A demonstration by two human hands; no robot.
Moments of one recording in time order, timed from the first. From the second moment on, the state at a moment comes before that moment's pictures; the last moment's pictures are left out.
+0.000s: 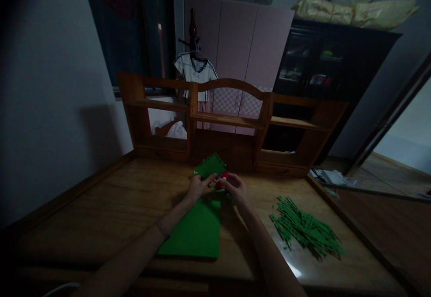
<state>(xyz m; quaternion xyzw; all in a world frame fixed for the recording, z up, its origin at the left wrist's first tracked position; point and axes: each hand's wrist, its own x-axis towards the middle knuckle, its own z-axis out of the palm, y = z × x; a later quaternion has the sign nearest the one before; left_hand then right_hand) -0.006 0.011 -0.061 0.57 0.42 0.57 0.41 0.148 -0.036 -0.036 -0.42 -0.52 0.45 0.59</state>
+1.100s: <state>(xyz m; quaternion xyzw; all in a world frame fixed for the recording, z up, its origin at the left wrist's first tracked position) -0.002 0.012 -0.068 0.63 0.40 0.57 0.34 0.149 -0.035 -0.037 -0.42 -0.51 0.44 0.60</state>
